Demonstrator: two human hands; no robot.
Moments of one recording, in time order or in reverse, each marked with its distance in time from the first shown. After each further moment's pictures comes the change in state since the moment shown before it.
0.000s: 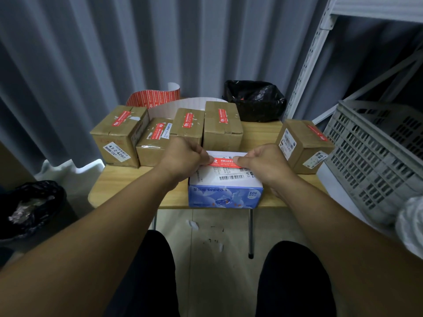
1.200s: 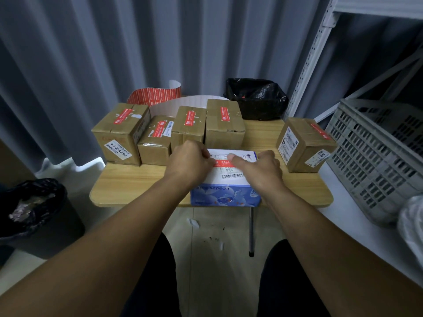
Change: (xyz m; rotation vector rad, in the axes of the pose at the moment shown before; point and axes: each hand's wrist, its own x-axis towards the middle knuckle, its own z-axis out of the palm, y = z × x) left_hand -0.003 -0.008 0.016 0.443 0.160 0.152; right_hand -0.002 0.018 0.025 -0.122 0.180 0.139
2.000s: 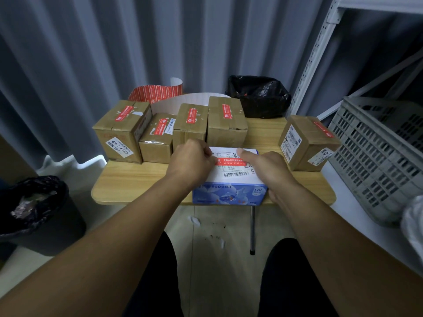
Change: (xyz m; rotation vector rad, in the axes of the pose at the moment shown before) left_hand 0.000 -0.003 0.001 -0.002 0.007 0.018; right_hand 0.006 -0.001 -0.007 0.356 -0.195 0.142
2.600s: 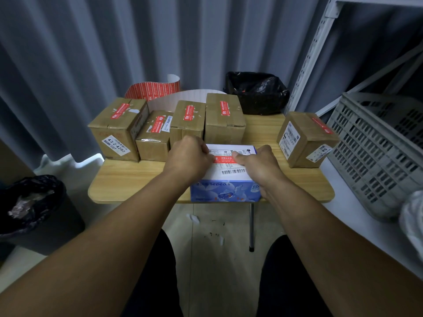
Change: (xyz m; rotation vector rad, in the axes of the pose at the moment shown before) left_hand 0.005 -0.001 0.001 -0.003 -0.019 -0.035; right_hand 0.020 0.014 0.011 -0.073 0.013 -0.028
